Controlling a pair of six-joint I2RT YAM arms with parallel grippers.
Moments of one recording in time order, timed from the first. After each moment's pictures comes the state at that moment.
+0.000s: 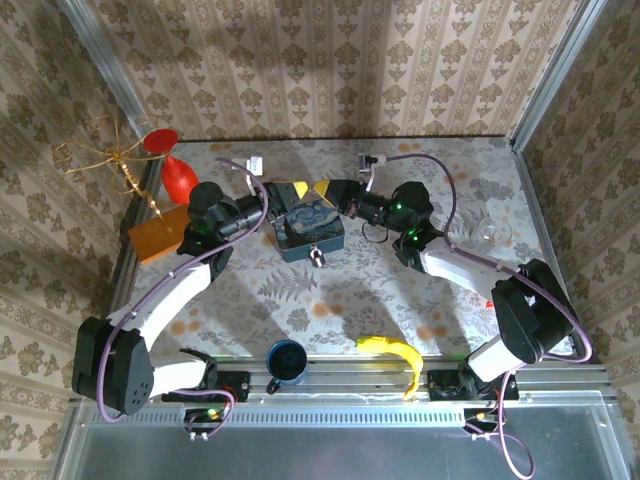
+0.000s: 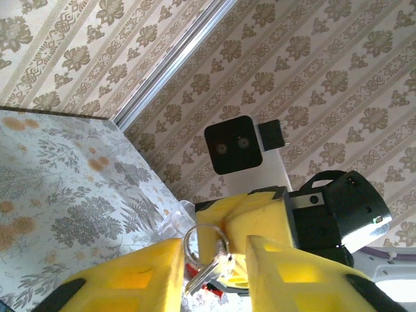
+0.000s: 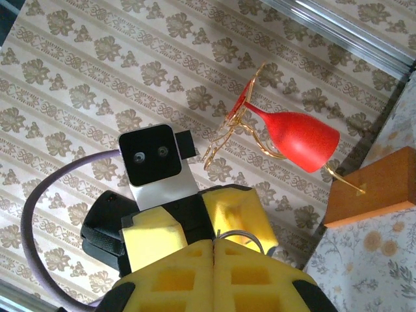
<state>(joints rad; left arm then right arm) -0.42 1.23 0.83 0.53 0.76 -0.84 0.54 1.54 0.93 0.86 -0.58 1.21</state>
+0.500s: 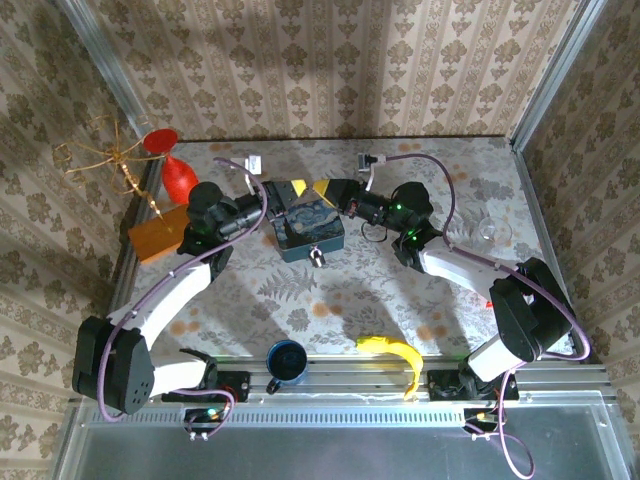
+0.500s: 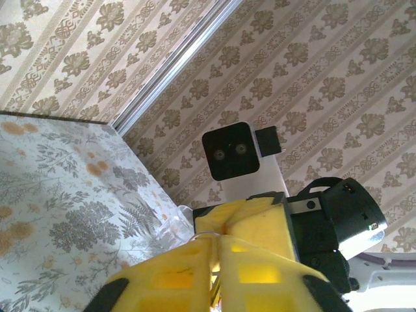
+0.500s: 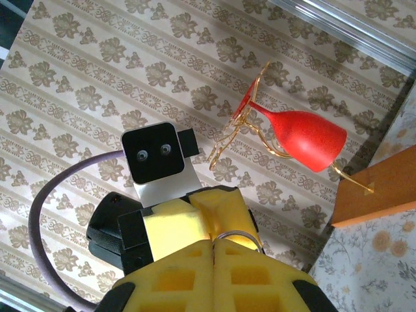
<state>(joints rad) -0.42 1.24 0.82 0.56 0.75 -0.86 0.54 1.55 0.93 0.88 -0.58 1.24</state>
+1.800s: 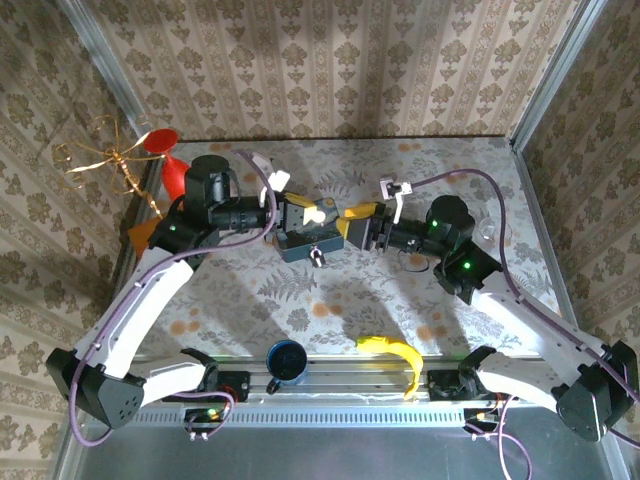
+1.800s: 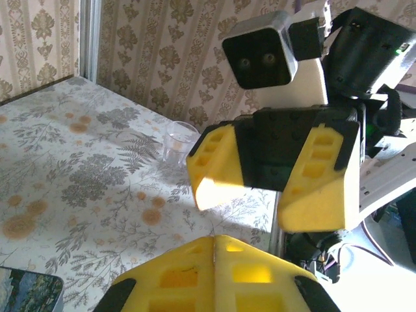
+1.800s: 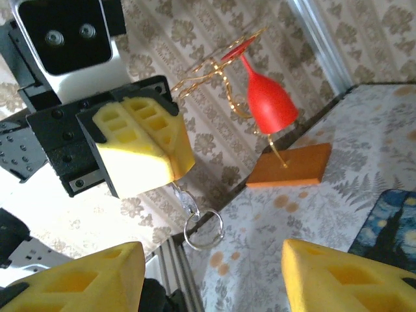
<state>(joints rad) -0.52 1.16 1.23 -0.39 0.89 -0.09 0.57 1.08 0.87 0.21 -0.60 0.59</state>
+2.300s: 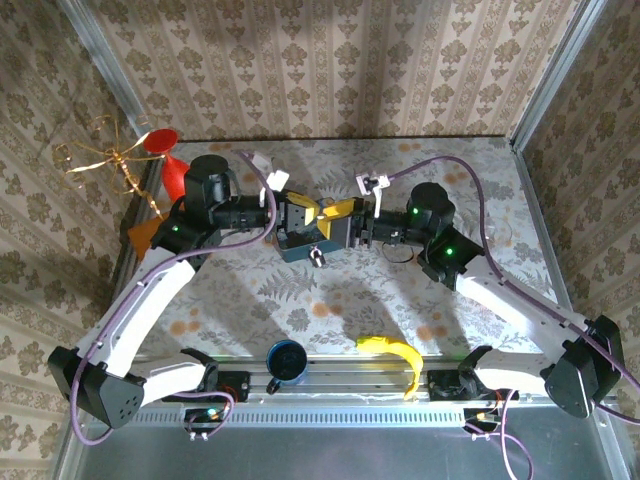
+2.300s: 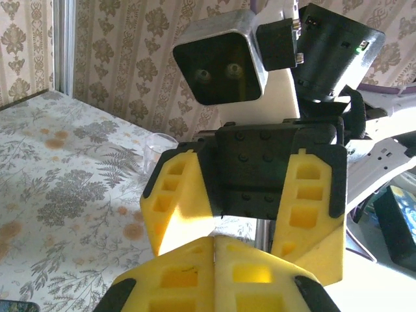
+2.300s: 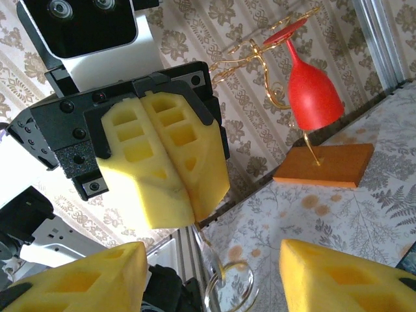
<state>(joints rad) -0.52 1.16 1.21 -0.29 0.97 -0.14 0.62 1.20 0.97 0.23 -0.67 0.55</state>
